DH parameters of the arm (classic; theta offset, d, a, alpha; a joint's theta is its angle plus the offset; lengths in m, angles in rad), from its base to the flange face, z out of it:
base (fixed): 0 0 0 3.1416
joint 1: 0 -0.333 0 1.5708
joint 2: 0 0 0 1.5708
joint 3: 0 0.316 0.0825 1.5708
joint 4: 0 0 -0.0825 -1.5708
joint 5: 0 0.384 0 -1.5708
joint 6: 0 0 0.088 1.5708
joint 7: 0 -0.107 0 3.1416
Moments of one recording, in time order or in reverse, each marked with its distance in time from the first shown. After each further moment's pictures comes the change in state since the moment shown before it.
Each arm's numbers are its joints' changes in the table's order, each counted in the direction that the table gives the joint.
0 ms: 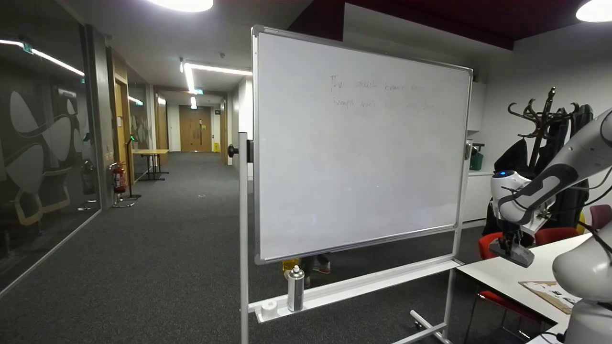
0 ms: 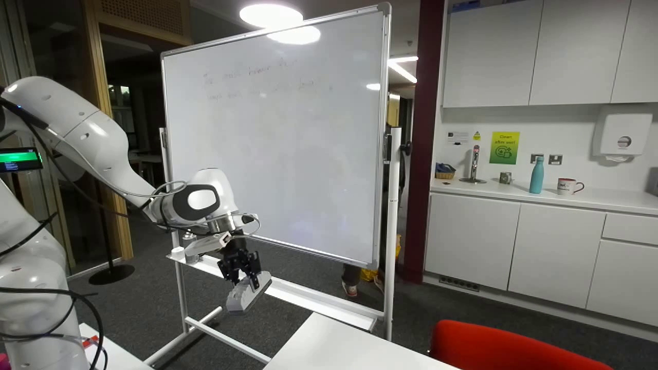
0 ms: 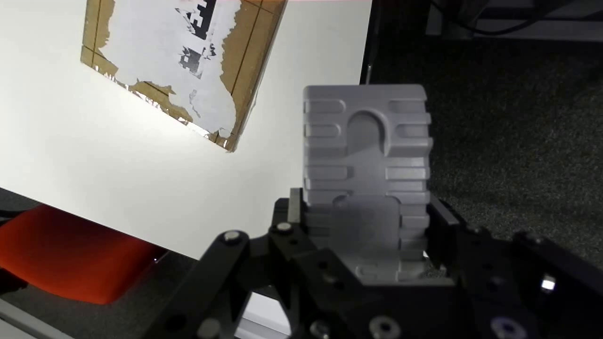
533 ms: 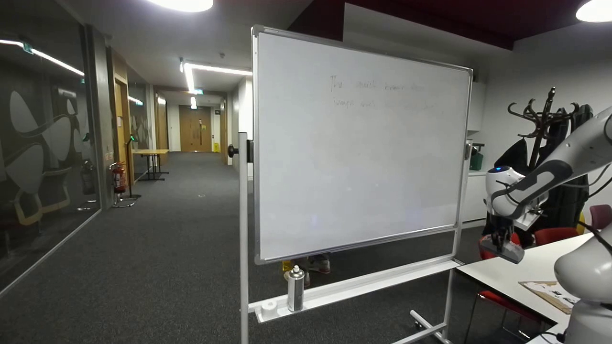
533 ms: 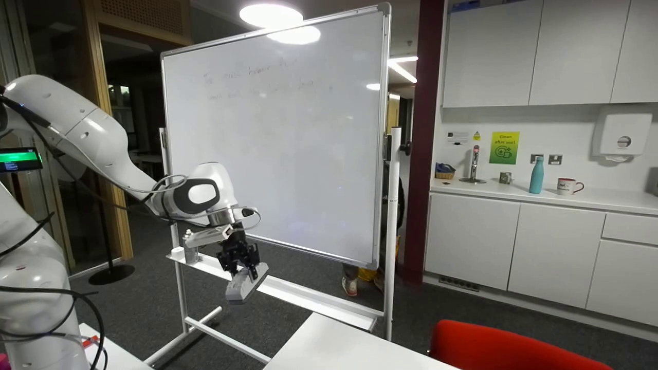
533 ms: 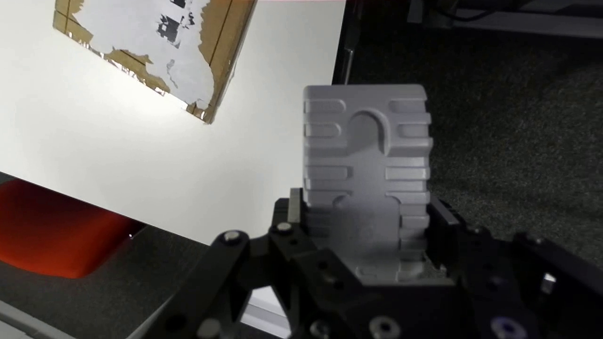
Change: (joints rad) arm -0.060 -0.016 0.012 0.025 0.105 0.038 0.073
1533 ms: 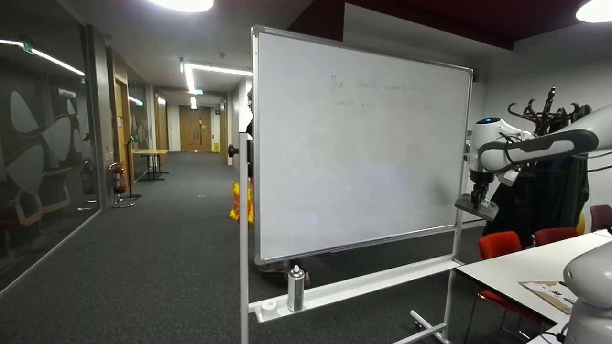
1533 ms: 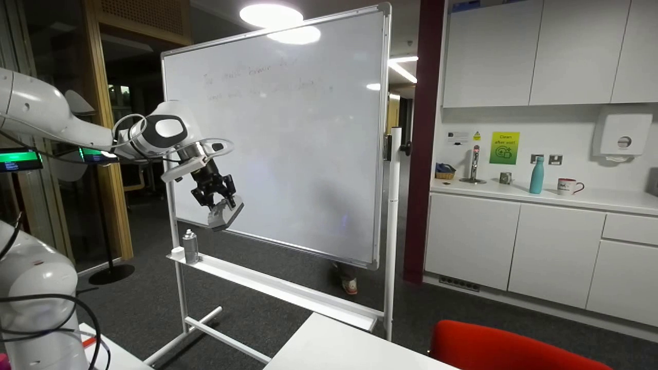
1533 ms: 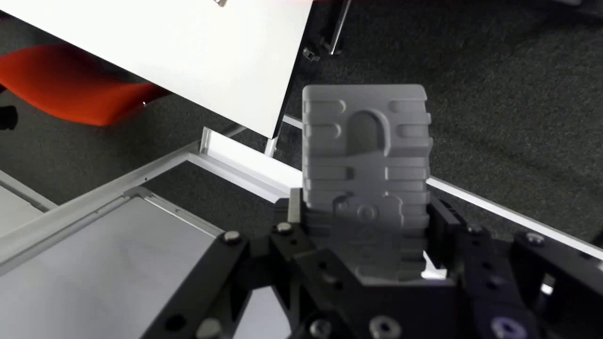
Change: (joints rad) arm -0.225 -0.305 0.150 0.176 0.178 0.372 0.089
